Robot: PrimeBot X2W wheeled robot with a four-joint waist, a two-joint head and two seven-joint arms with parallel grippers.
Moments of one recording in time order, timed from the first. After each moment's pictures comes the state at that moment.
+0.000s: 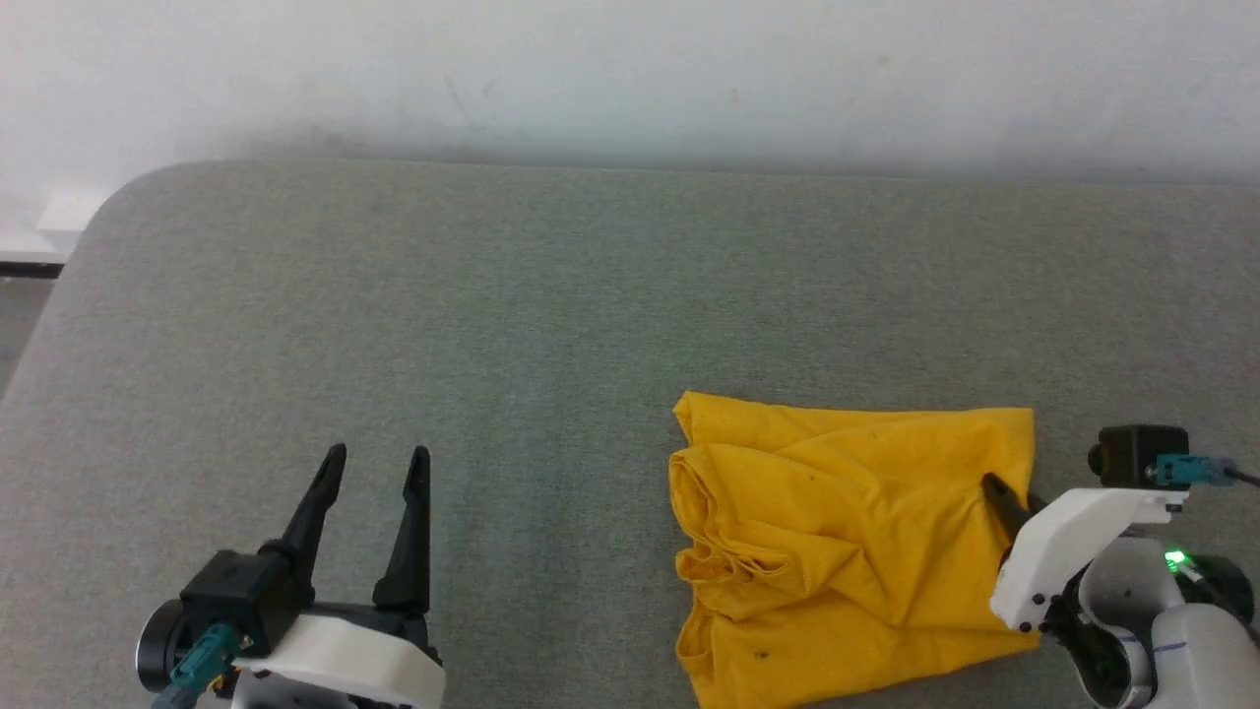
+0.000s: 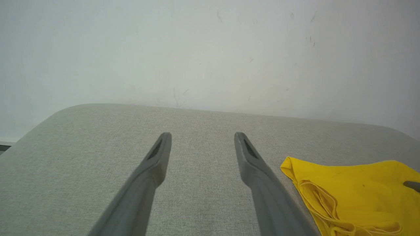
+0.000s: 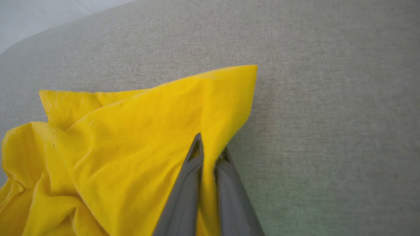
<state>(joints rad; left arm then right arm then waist) 0.02 0.48 -0.42 -0.21 -0.54 0.34 -0.19 -0.13 -0.05 -0.12 0.24 0.31 0.13 0.40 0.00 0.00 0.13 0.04</state>
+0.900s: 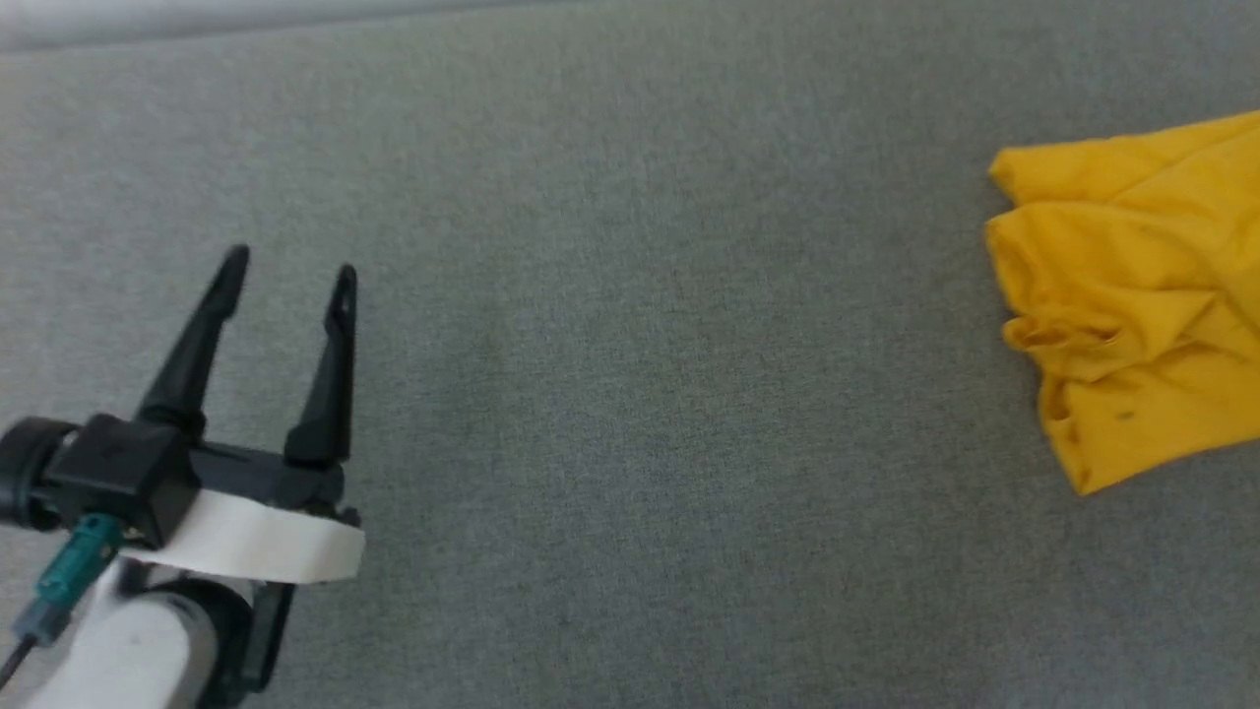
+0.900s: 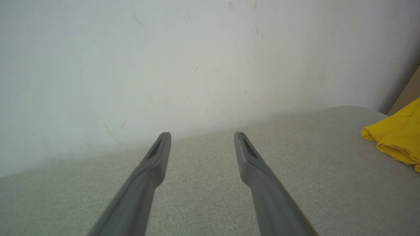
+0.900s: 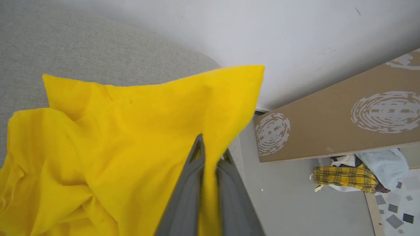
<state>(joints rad) -0.18 0.63 -0.36 -0.36 -0.45 0.33 -0.11 -0.44 -0.52 -0.13 0.00 0.08 0.13 0.63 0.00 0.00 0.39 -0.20</state>
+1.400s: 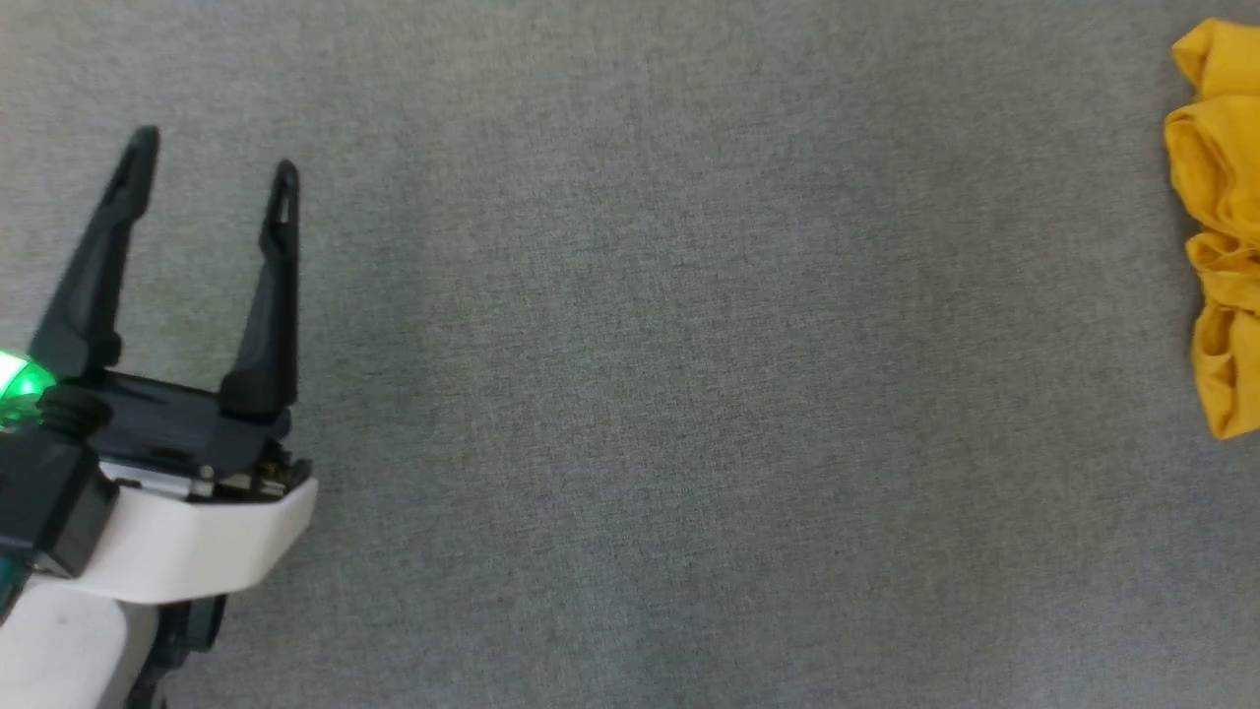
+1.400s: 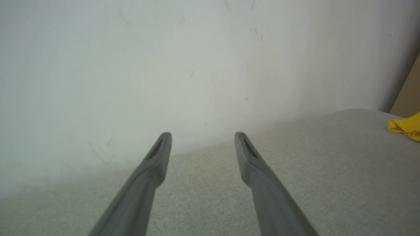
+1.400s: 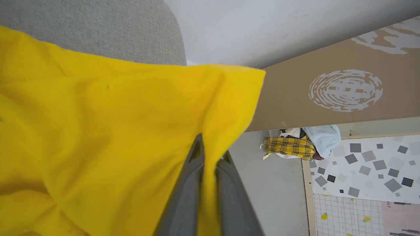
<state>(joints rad) -0.27 0.70 -0.30 -0.47 -0.37 0.32 -0.19 -0.52 -0.62 -0.26 0.17 -0.06 0.13 0.53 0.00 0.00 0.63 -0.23</state>
